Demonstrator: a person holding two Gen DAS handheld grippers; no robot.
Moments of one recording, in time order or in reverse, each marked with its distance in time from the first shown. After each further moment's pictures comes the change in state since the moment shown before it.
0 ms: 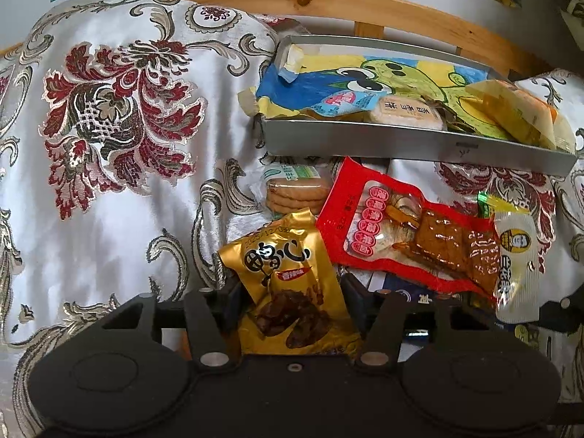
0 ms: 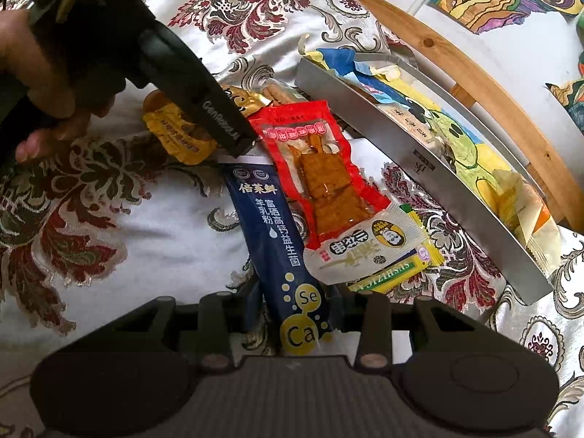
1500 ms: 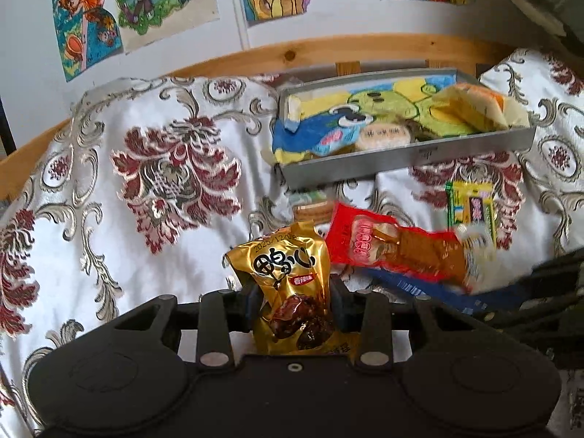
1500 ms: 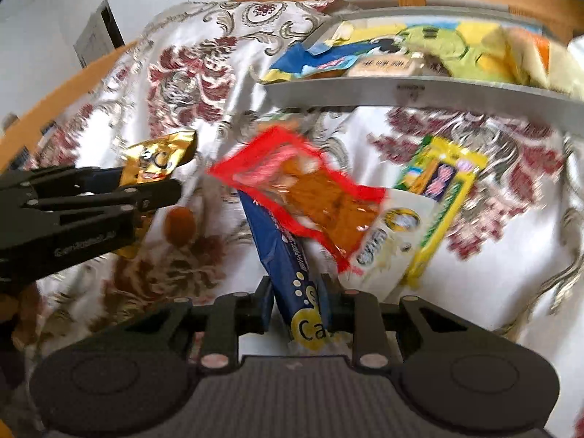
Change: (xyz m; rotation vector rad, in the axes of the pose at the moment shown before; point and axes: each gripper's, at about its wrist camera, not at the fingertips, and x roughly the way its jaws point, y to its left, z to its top) left arm -0.096 -0.015 -0.017 0.177 -0.111 0.123; right arm -0.009 -0.051 -0.009 0.639 -0.021 0.420
